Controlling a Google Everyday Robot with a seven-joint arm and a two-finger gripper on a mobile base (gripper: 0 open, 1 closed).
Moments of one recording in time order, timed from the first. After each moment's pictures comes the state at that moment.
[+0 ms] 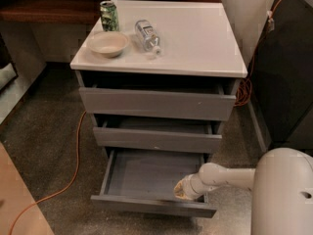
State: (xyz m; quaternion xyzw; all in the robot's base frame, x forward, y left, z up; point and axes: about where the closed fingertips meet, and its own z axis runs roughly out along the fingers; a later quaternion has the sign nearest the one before) arm 0.540 -0.127 0.271 -0.74 0.62 0.10 0.24
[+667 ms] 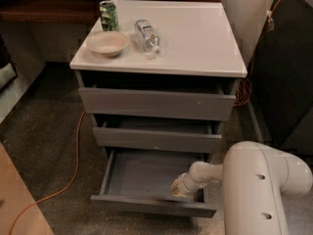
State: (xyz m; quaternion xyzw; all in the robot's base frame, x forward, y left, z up) arm 0.571 -0.119 0.221 -0.74 0.64 0.09 0.21
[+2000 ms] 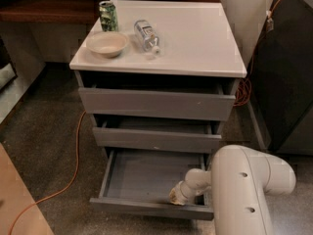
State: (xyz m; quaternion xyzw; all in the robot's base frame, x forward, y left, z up) arm 0.543 -0.108 0.167 -0.74 0.64 0.11 0.17
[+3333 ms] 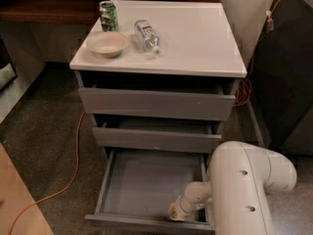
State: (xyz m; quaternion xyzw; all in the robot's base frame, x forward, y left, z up) arm 0.483 -0.100 0.165 -0.76 0.62 0.12 0.15
